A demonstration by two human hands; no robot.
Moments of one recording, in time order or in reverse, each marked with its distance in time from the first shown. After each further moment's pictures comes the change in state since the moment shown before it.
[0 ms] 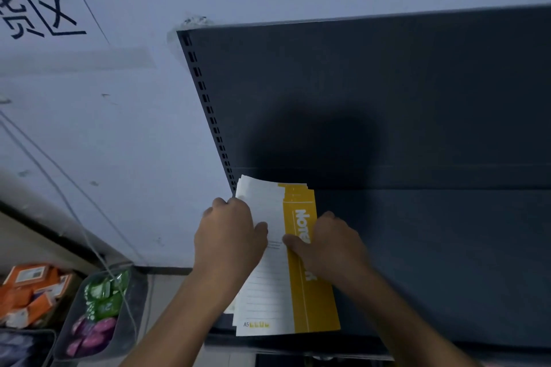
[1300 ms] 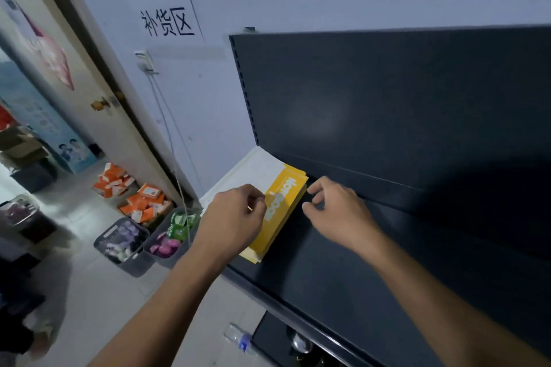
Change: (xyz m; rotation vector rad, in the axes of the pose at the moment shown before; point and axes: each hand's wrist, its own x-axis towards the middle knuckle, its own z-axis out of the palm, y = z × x) left_hand -0.097 0.107 0.023 -0.172 0.213 -0.253; right_hand 0.032 0.096 -0.106 0.053 -0.192 -0.636
